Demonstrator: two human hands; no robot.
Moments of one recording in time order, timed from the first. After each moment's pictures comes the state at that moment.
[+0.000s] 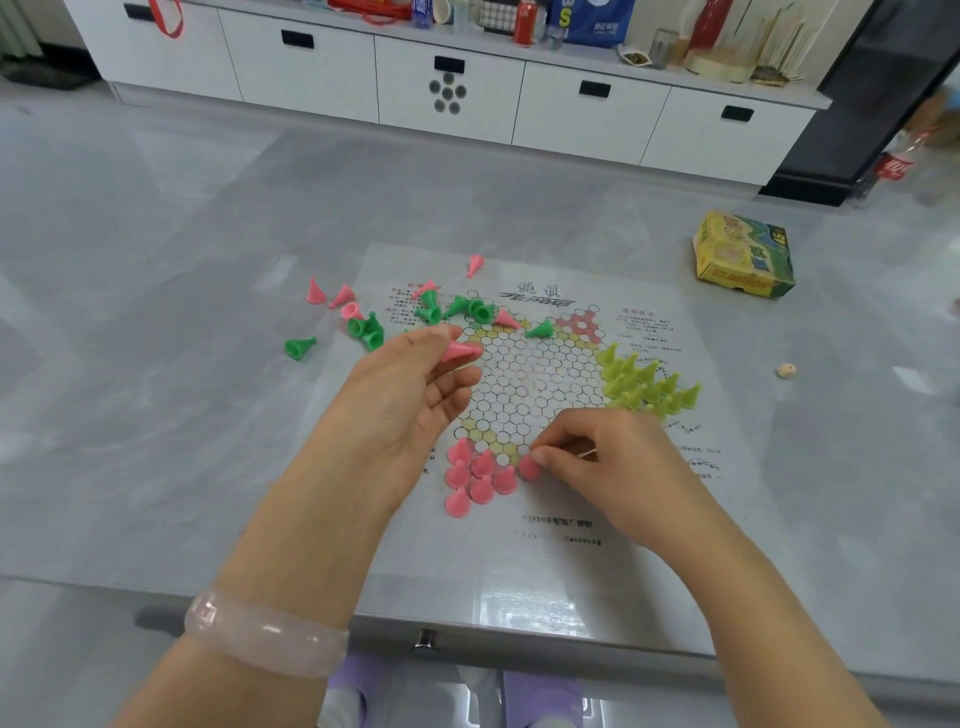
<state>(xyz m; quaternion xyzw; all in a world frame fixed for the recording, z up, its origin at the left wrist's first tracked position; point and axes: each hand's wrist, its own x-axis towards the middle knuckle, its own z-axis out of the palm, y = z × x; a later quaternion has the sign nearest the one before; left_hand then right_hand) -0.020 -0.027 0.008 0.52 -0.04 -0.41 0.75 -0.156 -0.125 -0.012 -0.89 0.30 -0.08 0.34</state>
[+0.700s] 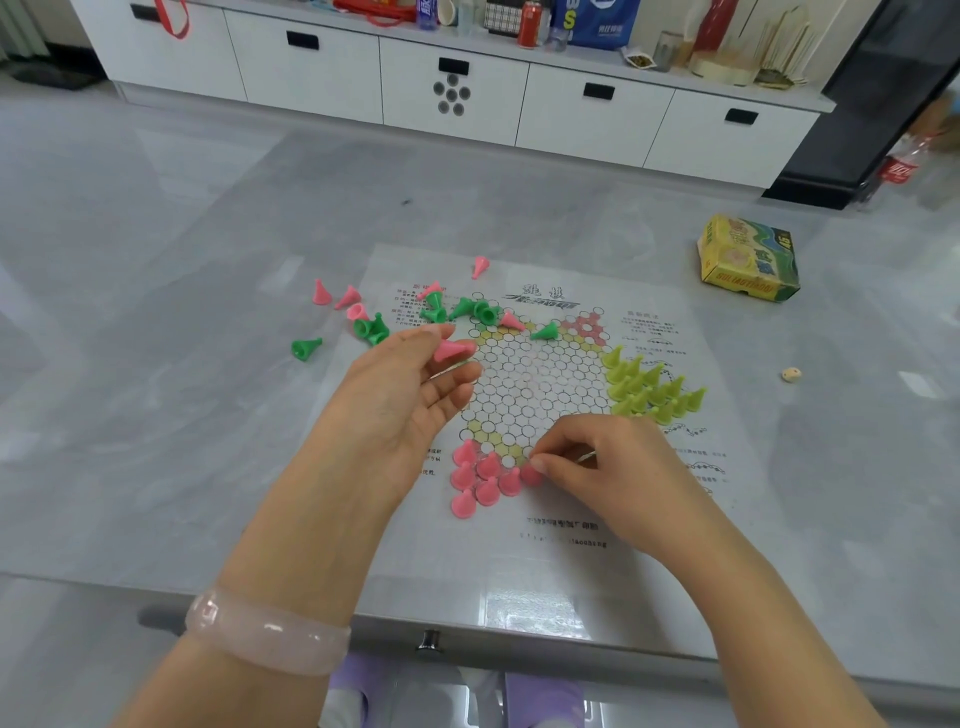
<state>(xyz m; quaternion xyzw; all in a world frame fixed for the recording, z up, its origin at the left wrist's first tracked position) -0.014 -0.026 0.006 0.50 -0.02 -0.40 0.77 -0.156 -0.124 -0.015 -0.90 0.28 -0.07 0.32</state>
